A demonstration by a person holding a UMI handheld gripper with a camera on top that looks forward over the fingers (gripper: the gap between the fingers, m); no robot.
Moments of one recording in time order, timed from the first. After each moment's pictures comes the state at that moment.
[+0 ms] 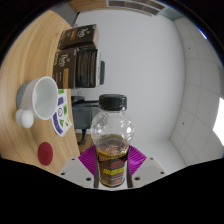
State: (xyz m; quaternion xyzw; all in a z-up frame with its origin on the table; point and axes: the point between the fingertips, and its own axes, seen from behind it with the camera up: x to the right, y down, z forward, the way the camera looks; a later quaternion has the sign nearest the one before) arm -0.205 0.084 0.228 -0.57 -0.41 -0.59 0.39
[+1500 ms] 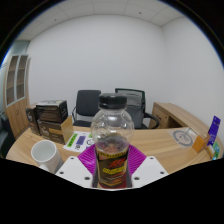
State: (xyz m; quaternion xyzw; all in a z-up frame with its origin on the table) arm -0.154 0.106 0.090 -0.82 0.00 -0.03 0.57
